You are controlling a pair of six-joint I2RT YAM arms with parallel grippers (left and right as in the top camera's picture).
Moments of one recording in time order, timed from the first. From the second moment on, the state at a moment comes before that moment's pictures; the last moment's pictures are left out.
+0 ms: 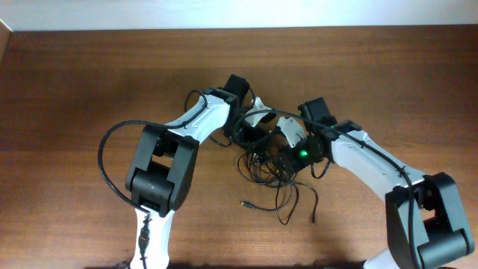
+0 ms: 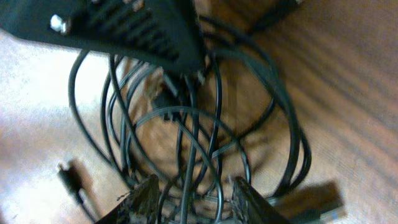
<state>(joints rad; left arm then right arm) -0.42 2.20 1.54 -0.83 0.63 0.25 0.35 1.73 1.02 -0.59 -0.41 -0.16</state>
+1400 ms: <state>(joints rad) -0.43 2.20 1.54 -0.83 0.56 0.08 0.24 1.27 0.99 -0.86 -0.38 0.15</state>
